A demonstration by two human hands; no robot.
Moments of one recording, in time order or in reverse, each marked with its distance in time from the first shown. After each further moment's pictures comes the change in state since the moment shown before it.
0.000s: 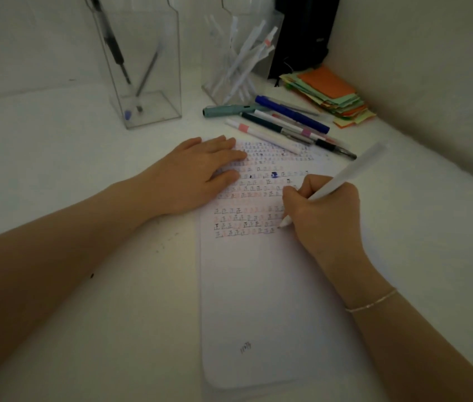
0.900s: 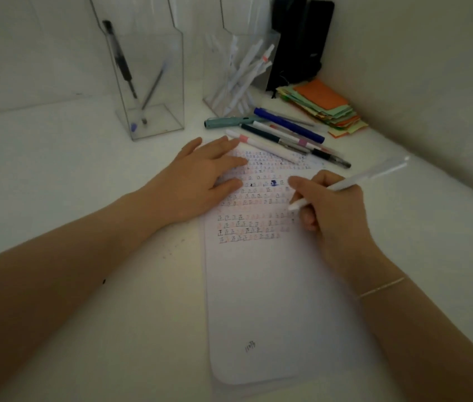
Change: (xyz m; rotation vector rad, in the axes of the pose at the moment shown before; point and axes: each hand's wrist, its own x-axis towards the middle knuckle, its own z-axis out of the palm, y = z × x) left_hand -0.003 0.003 -0.003 0.025 0.125 0.051; right_hand 0.012 -0.007 -0.012 0.411 -0.079 0.285
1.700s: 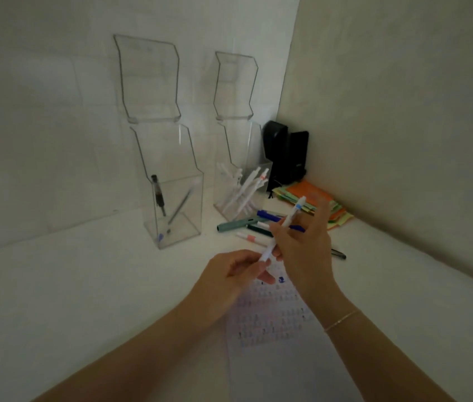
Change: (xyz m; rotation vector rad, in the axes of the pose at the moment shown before) left_hand 0.007 0.039 -0.020 -0.916 0.143 -0.239; right_hand 0.032 -0.050 0.049 -0.087 0.088 -0.382
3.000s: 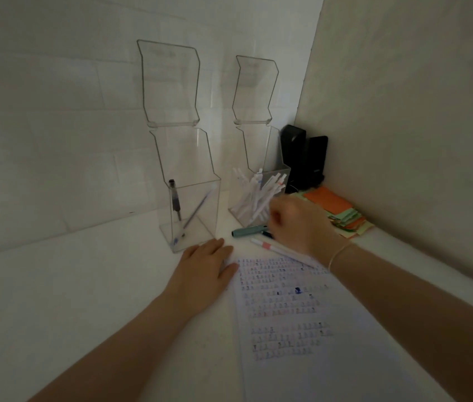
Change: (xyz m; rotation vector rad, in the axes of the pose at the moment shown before) left_hand 0.017 -0.051 -0.054 1.004 0.039 -0.015; right_hand 0.078 0.004 0.020 -0.992 -0.439 -0.514
